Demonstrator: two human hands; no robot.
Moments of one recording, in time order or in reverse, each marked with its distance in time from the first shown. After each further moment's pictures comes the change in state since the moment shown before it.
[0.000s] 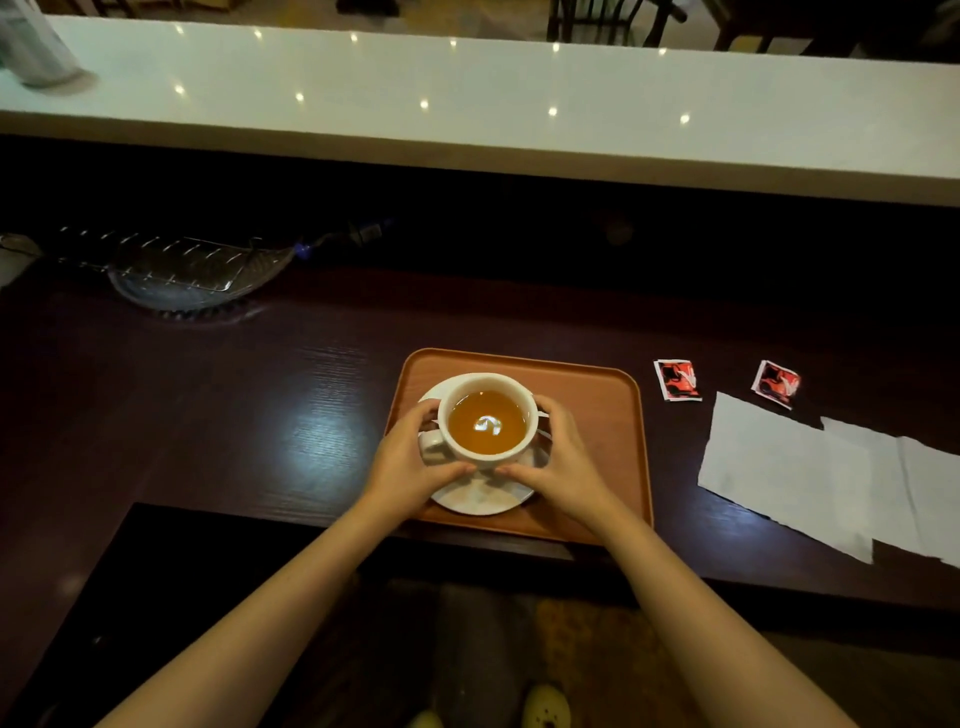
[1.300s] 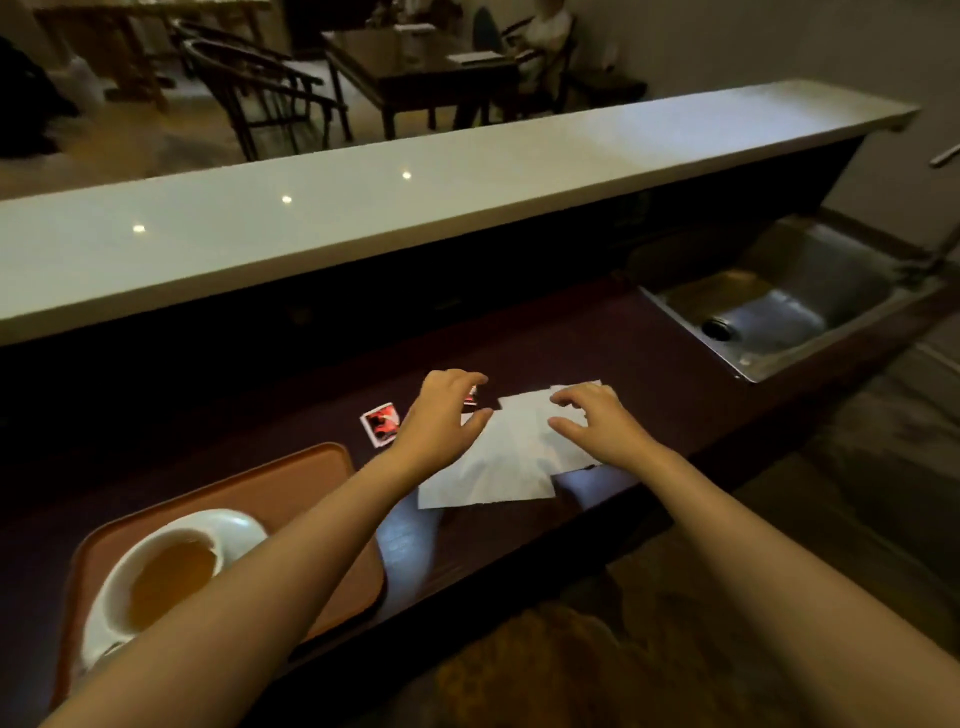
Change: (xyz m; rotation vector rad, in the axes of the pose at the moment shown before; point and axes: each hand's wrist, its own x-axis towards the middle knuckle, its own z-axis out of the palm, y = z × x) left_hand 0.048 0.237 0.248 0.362 -0.389 0.736; right_hand -0.160 0.046 -0.303 -0.522 0.453 0.338
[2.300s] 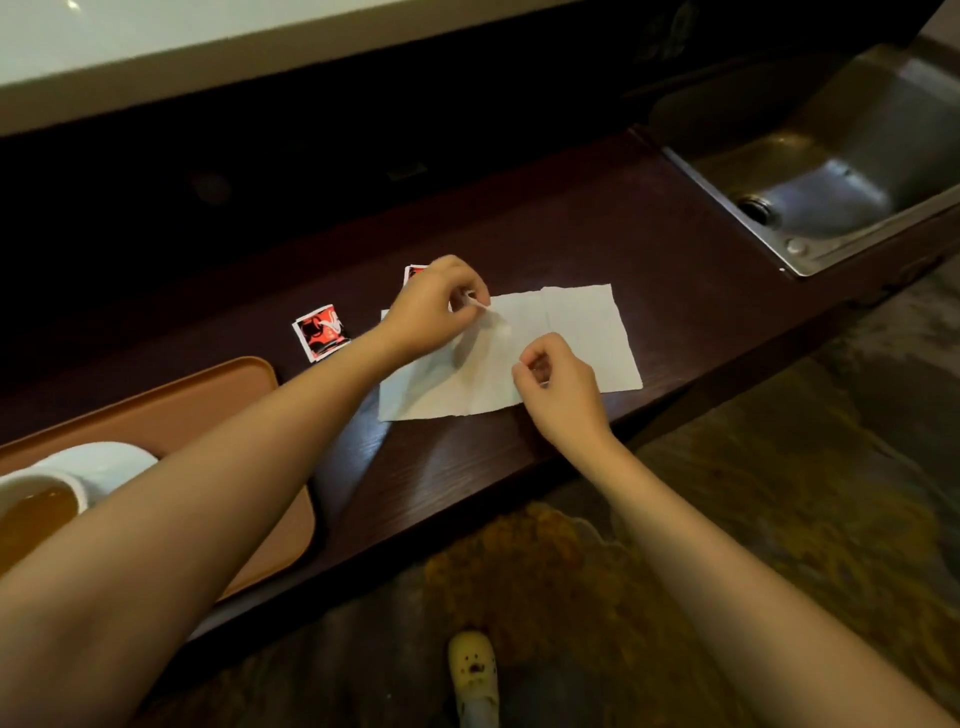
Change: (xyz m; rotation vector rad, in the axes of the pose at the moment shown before) left_hand 0.062 -0.027 0.073 -0.147 -0.112 0.023; right_hand -0.003 0.028 0.085 0.389 0.212 0.166
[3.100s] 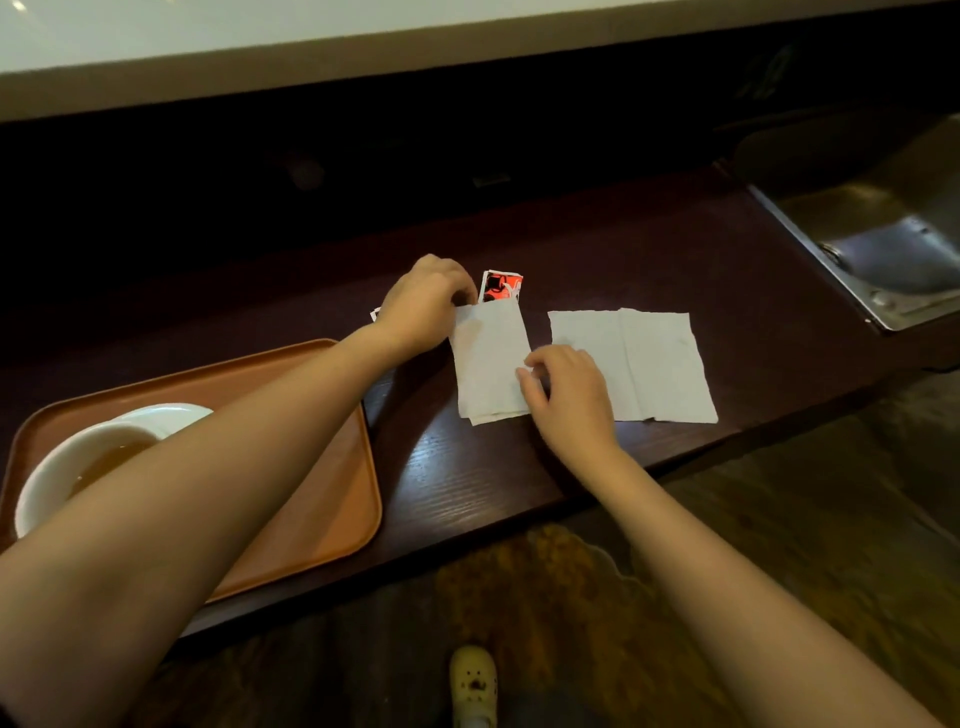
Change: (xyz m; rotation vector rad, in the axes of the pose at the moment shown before) left_hand -0.025 -0.070 -0.042 0.345 0.068 -0.085; right_hand 0.012 -0.022 0.056 -0.332 -0.002 -0.278
